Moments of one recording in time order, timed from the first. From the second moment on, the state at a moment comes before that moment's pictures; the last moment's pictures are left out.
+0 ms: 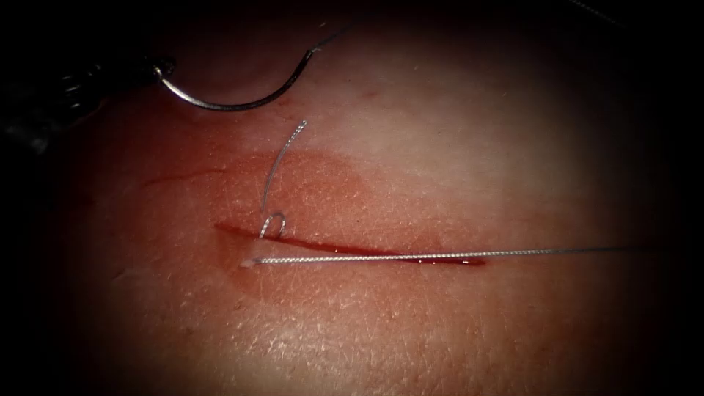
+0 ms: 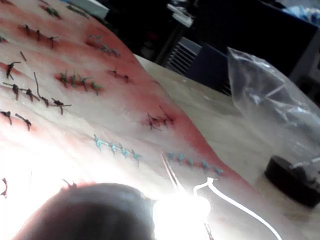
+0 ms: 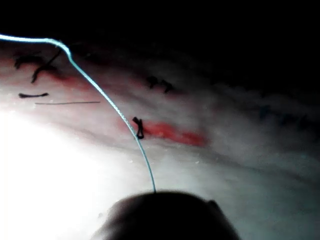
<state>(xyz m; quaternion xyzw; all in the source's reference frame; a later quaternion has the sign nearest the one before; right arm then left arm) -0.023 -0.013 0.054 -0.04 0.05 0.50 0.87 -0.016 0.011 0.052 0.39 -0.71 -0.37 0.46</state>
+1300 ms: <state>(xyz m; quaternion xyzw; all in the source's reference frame) 0.001 -0.014 0.050 0.10 0.36 0.47 0.80 -0.015 0.012 0.054 0.35 -0.68 -0.40 0.50</state>
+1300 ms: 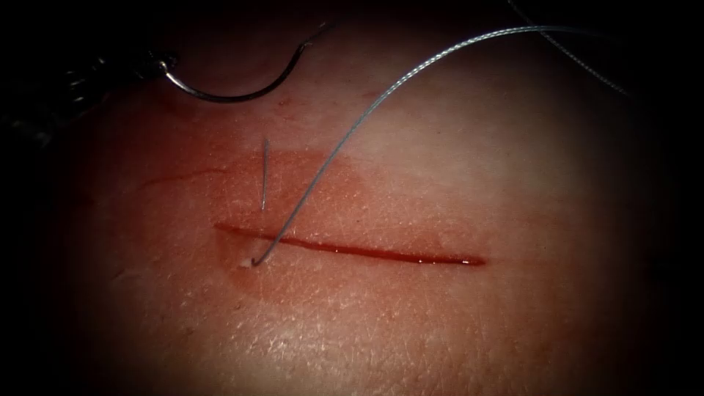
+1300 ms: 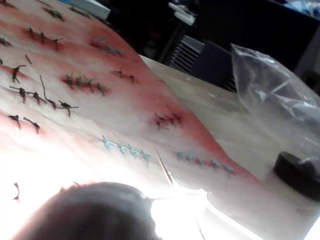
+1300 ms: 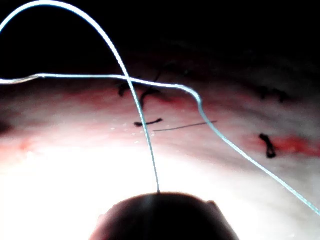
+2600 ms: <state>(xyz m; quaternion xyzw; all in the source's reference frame) 0.033 -0.009 0.068 -0.01 0.40 0.43 0.81 -0.013 0.012 0.057 0.28 -0.63 -0.44 0.57</state>
